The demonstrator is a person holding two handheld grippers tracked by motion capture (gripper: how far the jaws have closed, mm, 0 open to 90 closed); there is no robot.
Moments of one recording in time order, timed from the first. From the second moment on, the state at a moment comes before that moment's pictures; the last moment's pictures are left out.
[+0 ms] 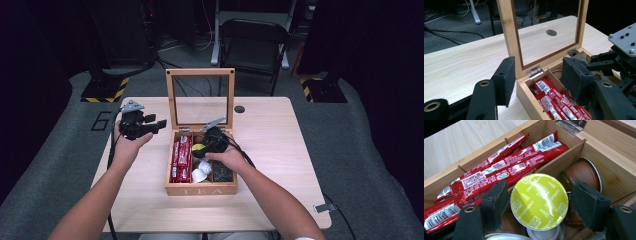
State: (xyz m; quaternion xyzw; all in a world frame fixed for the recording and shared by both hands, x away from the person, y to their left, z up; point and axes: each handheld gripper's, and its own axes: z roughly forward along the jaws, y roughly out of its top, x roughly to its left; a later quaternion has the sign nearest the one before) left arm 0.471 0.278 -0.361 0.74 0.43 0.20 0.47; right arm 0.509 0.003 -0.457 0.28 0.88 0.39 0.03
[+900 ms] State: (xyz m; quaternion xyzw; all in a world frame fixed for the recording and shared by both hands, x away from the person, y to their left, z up) left arm 0.471 0.278 -0.360 0.74 0.43 0.20 0.47; right arm 0.510 0.007 -0.458 0.27 0.88 0.38 0.04
